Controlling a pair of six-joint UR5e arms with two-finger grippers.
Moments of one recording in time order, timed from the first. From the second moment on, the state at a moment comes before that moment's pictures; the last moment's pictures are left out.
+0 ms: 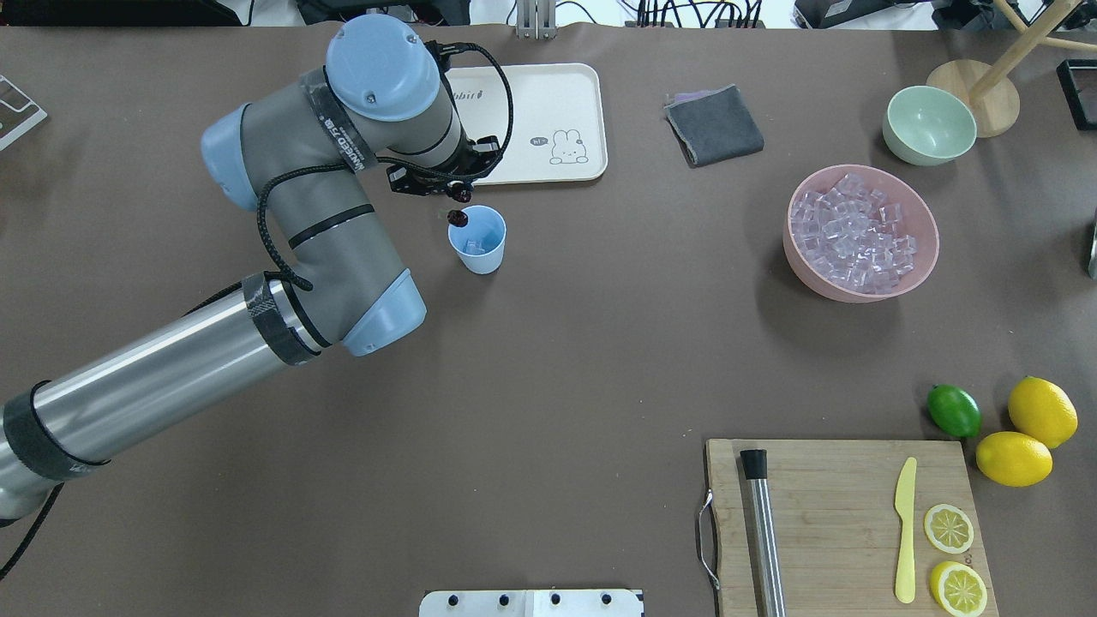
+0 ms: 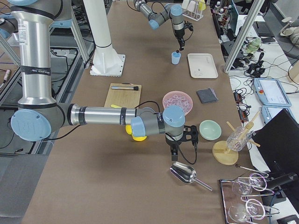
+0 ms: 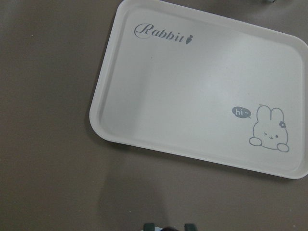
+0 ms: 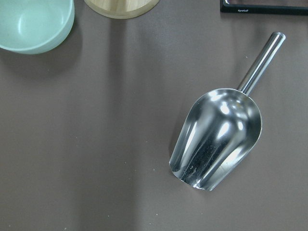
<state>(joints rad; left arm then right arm) -0.70 -2.41 -1.45 -1.71 -1.82 -1.39 1.53 -1.59 1.60 -1.36 2.32 0.15</state>
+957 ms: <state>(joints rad) -0.67 -2.41 -1.49 -1.70 -1.82 -1.44 1.53 -1.60 1.60 -1.36 2.33 0.15</state>
